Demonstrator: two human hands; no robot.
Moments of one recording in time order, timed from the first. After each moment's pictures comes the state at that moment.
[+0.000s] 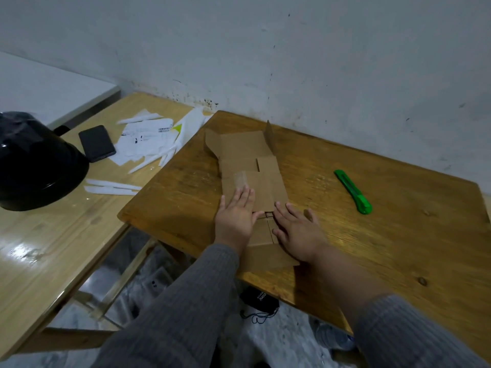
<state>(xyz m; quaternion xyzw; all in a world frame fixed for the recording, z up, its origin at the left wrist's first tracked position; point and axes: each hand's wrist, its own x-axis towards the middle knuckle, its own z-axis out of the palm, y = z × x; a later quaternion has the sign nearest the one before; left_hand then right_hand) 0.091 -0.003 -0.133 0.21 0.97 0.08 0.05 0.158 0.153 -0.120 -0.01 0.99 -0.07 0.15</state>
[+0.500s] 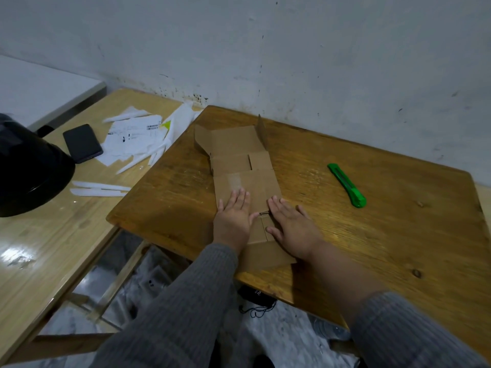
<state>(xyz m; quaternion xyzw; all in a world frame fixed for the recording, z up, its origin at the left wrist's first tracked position) 0.096 0.004 -0.151 0.23 0.97 0.08 0.07 0.158 0.159 -0.127 -0.02 0.99 -0.08 0.13</state>
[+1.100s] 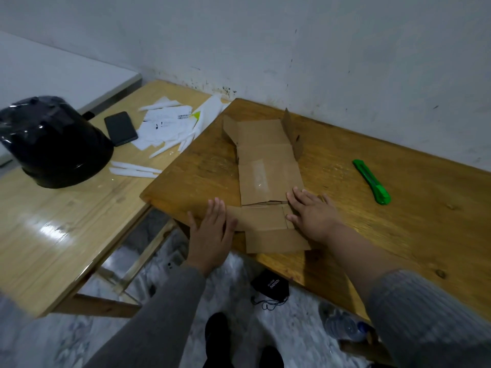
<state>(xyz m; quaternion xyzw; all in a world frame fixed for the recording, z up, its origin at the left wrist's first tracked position) 0.150 -0.095 -0.149 0.11 0.97 0.21 0.06 0.146 0.157 -0.118 -0.02 0.98 0.00 0.19</state>
